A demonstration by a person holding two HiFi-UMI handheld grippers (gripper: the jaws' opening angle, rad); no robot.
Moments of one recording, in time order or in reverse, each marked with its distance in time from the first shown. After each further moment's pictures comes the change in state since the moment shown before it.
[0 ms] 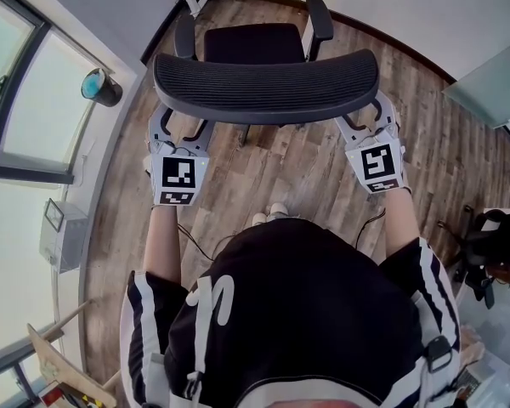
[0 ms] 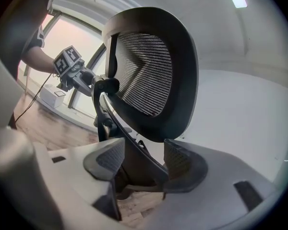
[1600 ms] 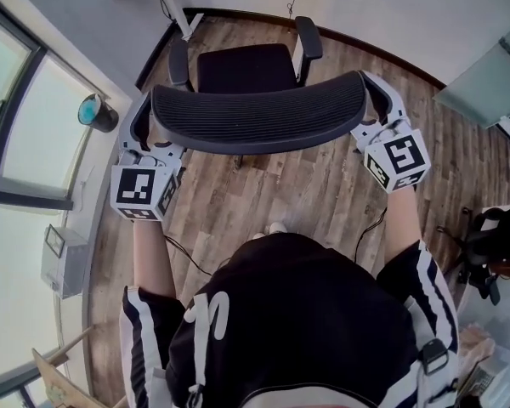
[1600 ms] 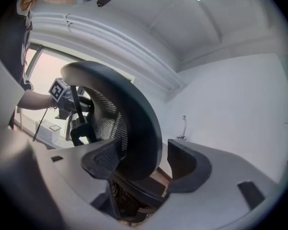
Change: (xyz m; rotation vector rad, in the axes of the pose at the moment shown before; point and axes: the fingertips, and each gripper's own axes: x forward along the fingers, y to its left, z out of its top) left arm -0.014 0.064 0.078 -0.196 -0.222 -0.024; right arm -0.005 -0.054 0.060 0.283 -0.183 0.022
